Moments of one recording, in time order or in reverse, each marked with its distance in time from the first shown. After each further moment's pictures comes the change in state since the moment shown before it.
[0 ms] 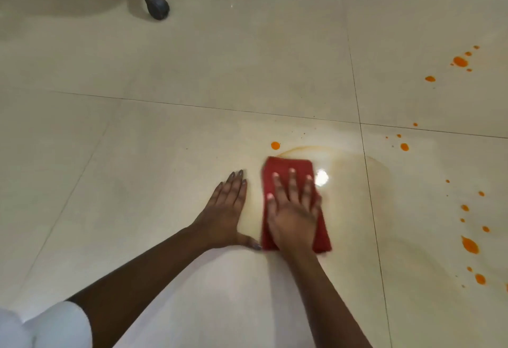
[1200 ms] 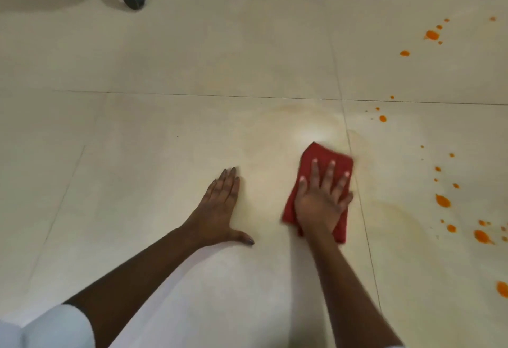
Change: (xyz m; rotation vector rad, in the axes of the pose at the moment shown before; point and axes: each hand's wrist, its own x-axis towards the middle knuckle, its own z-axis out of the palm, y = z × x) left_hand -0.029 0.000 0.013 0.019 -0.015 0.080; right_hand -0.018 0.043 -0.012 0.012 0.144 0.372
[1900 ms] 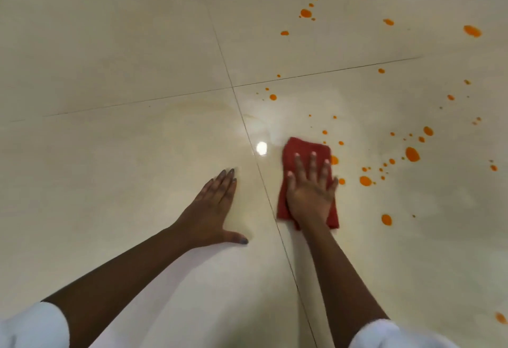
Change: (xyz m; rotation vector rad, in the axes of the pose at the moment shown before) left_hand 0.072 0.137 0.014 0.142 -0.037 0.371; right_hand 0.026 0.166 -0.042 -0.025 -0.053 0.148
